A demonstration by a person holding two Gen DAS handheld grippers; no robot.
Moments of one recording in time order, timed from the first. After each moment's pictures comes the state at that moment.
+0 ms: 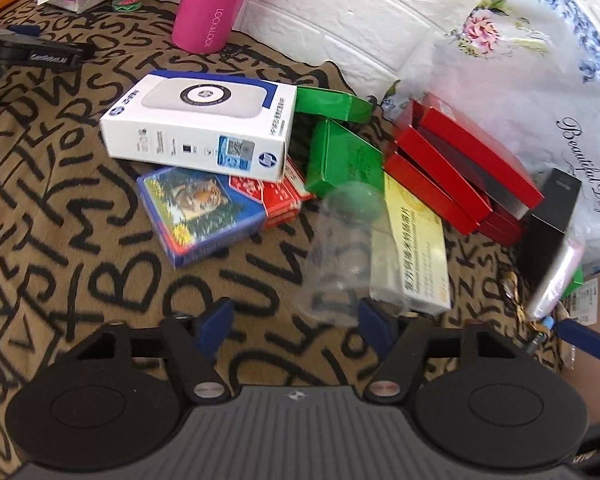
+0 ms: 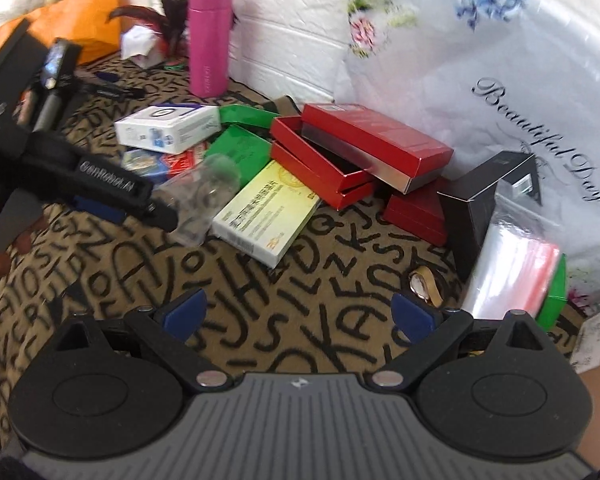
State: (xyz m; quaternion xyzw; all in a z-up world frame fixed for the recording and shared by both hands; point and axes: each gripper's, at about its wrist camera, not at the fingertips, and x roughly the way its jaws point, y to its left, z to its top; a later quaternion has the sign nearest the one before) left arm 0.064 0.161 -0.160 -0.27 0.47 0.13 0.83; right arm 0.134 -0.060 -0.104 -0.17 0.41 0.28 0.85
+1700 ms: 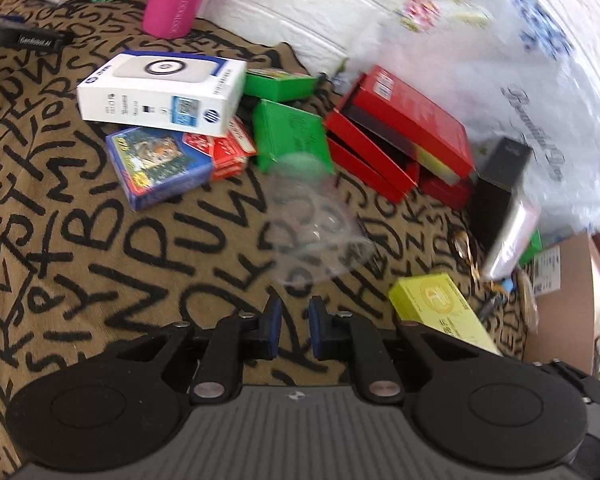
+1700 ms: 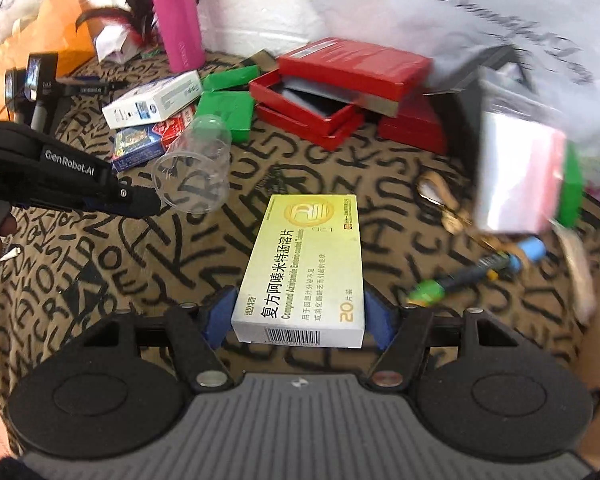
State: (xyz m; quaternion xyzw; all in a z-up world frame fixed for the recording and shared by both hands) left arm 0.036 0.124 -0.146 -0.28 0.47 0.09 0.83; right arm 0.097 -0.110 -0.120 -0.08 0.47 0.25 0.84
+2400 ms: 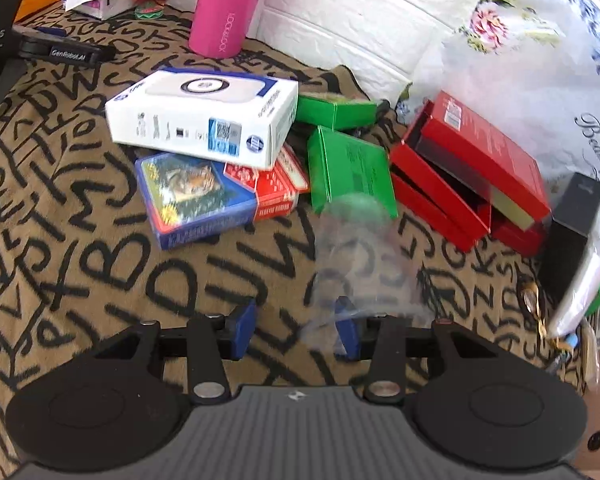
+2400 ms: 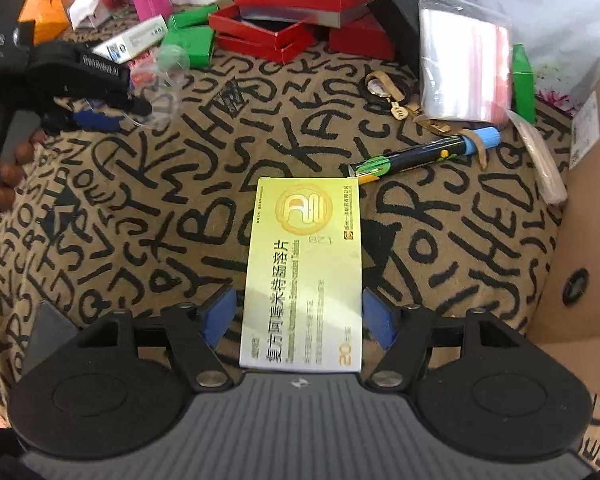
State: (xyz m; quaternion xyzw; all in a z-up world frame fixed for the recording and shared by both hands) left arm 0.067 0.137 -0.169 -0.25 0.45 0.20 0.84; right arm 0.078 -0.138 -0.159 -0.10 0.53 0.22 0.81
